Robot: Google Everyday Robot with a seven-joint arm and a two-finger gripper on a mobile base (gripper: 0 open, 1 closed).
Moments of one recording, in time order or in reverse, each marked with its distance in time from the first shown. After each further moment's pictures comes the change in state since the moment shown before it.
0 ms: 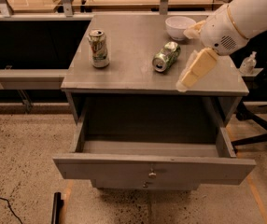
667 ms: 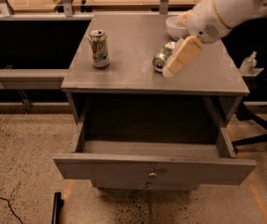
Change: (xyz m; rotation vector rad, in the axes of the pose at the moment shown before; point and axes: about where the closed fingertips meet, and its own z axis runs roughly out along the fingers) arm -0.026 -0.031 0.016 0.023 -0.043 -0.013
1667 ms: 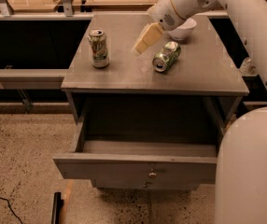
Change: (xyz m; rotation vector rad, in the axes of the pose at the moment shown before) arm -0.048 -0.101 0.098 0.035 -0.095 0.030
